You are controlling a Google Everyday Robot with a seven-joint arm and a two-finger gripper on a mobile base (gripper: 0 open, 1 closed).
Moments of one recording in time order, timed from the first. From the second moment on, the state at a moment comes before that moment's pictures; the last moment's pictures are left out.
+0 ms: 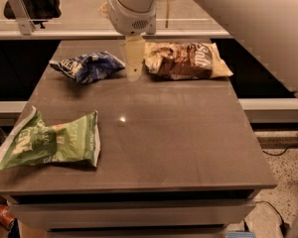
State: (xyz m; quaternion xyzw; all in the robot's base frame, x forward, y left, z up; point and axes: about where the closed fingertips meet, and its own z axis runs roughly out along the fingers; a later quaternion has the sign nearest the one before) arm 0.609 0.065 0.954 -0.83 0.49 -0.05 0.25
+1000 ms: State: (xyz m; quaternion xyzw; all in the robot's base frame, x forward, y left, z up) arm 0.661 0.123 0.921 -0.84 0.47 -0.06 0.25
